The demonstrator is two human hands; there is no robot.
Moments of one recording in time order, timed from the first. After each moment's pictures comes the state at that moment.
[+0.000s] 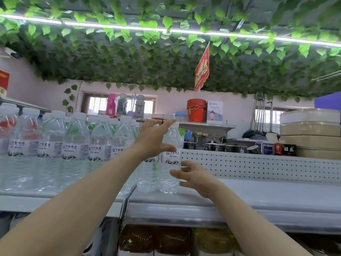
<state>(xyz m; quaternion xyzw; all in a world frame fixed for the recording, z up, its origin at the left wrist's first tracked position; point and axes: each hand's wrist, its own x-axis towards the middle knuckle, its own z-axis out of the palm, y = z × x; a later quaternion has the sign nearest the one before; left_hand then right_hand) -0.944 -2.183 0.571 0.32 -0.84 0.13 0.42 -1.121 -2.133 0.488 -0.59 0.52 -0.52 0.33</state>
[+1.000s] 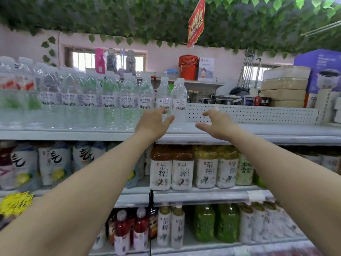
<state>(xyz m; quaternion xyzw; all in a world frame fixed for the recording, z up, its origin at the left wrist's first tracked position) -0.840 -2.056 0.475 0.37 -0.83 -0.05 0.42 -1.040 -1.942 0.495 -0.58 0.76 -0.27 -0.10</state>
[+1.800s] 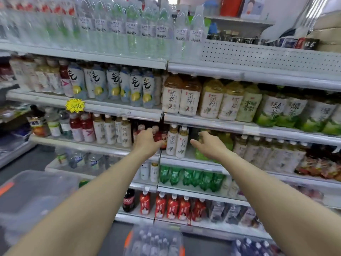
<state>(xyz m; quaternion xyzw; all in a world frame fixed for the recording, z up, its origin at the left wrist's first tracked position) -0.785 -1.845 0.239 0.60 -0.72 -0.21 0.28 -1.007 -1.785 0.266 -0.61 0.76 -0.16 0.13</state>
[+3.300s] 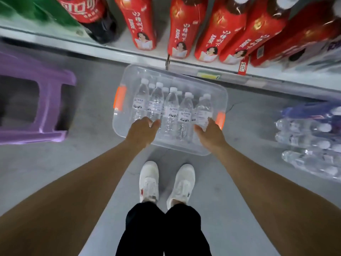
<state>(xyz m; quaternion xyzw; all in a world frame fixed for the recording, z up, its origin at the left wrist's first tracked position) -0.767 -1.897 -0.559 0.70 -0.52 -0.47 -0.16 -0.983 -1.841 -0.582 -0.30 0.81 0.03 0.50</state>
